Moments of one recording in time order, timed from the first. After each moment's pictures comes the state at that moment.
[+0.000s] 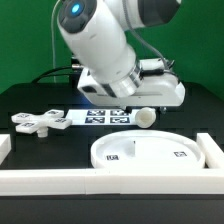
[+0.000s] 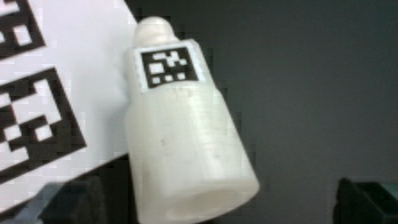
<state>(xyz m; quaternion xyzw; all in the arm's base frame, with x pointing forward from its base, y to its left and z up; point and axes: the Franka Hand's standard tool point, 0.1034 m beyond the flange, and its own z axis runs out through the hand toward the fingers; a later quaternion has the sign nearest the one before) 0.423 0.052 0.029 -0.88 0.23 0.37 0.18</state>
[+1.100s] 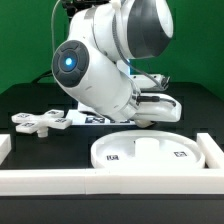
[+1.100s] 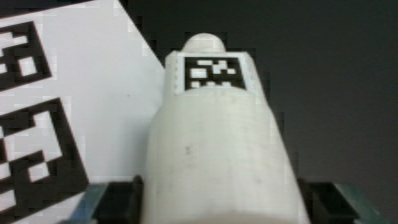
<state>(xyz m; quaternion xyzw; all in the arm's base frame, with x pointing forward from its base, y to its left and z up) 0.404 0.056 0.009 -0.85 0.22 0.44 0.19</state>
